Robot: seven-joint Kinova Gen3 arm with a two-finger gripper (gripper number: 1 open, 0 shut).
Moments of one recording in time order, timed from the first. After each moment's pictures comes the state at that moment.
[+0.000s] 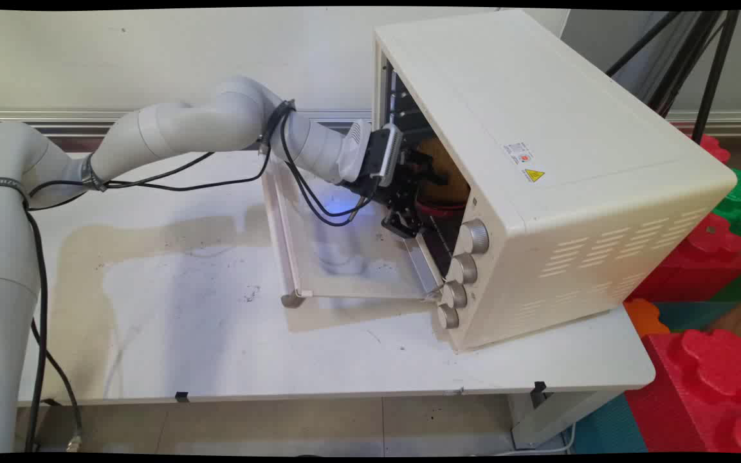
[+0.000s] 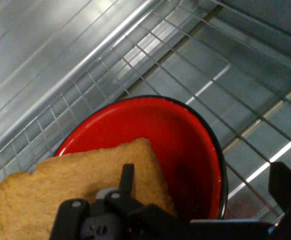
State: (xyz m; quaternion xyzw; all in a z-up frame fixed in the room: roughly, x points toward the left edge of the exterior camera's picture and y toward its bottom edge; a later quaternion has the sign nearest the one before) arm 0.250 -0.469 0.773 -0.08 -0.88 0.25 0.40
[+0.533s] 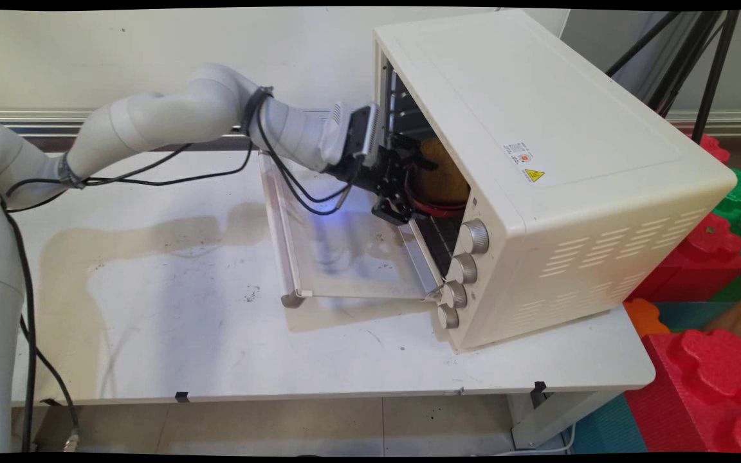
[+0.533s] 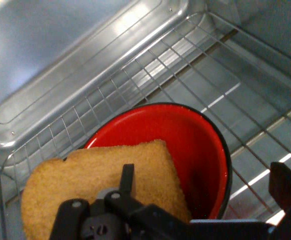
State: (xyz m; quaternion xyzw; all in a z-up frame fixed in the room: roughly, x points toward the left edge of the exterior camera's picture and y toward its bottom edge) arm 0.274 -0.459 0.797 -0.04 -0.87 0.25 0.43
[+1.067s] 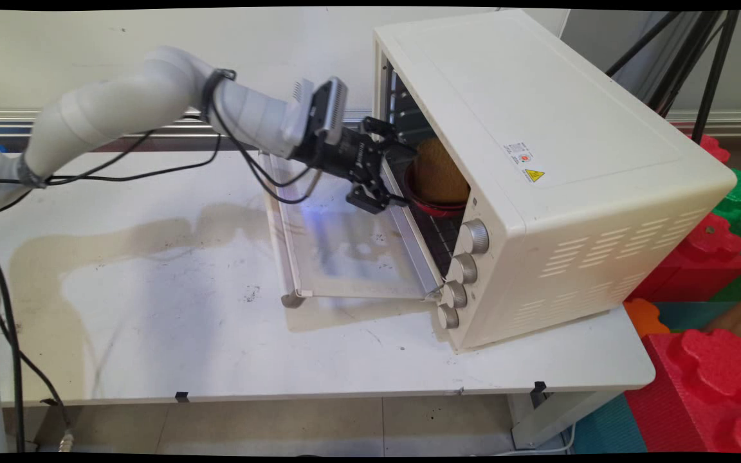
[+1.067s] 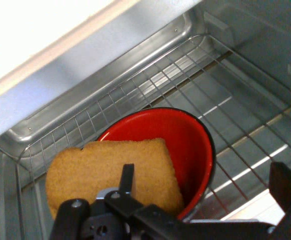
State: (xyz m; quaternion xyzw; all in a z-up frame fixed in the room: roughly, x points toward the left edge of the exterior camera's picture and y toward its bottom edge) arm 0.314 -0.434 0.827 -0.02 -0.86 0.24 0.45
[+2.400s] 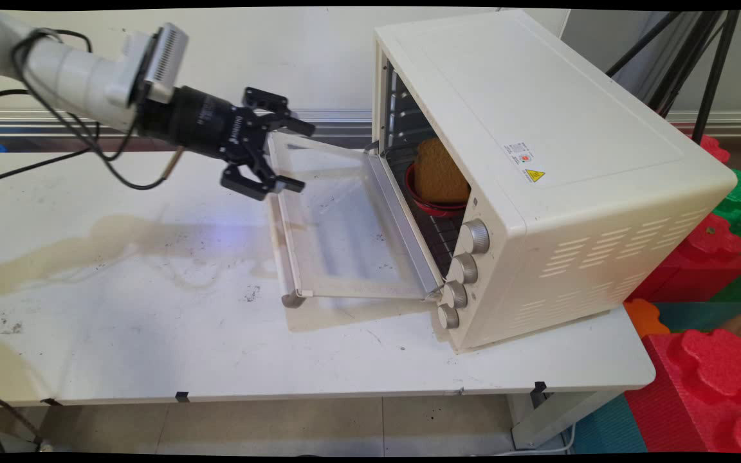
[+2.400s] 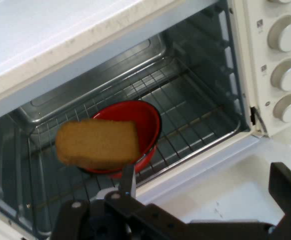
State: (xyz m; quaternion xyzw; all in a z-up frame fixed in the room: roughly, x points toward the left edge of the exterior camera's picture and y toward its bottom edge) arm 0.449 -0.328 0.900 0.01 -0.85 0.22 0.48
